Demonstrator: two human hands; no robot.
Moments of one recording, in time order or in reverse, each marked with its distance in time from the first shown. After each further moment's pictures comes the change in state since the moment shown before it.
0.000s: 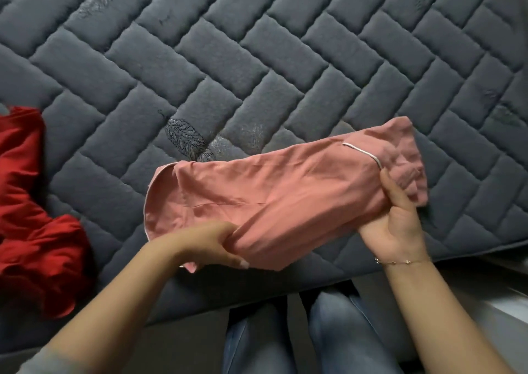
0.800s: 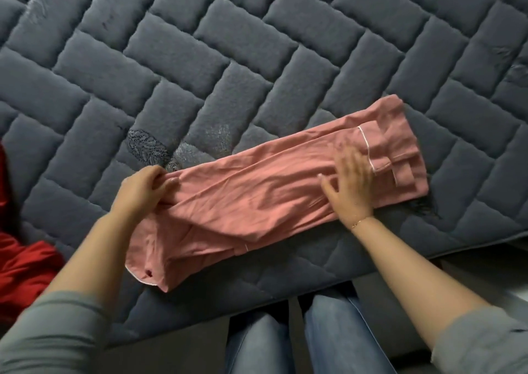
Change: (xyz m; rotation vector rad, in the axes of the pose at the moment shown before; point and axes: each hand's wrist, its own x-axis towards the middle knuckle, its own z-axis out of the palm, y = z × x) left_hand 0.065 -0.059 -0.063 0.215 0.742 -0.373; right_hand 0.131 0.014 -0.115 -1.847 0.085 -0.801
